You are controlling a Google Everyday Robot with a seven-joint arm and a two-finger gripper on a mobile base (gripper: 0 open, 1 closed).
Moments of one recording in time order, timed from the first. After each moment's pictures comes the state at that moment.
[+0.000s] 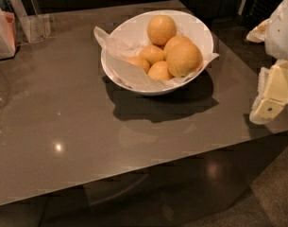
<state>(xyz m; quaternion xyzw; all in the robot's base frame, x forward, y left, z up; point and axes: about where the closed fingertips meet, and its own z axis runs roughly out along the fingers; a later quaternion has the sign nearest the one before) 0.438 -0.217 0.976 -0.60 0.78 -0.03 0.16</state>
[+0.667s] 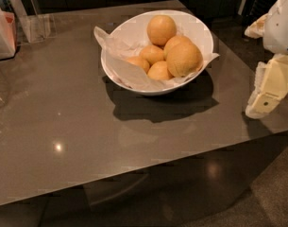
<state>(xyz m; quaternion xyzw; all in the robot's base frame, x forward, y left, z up) 0.446 -0.212 0.981 -0.60 0.78 -0.03 0.17</state>
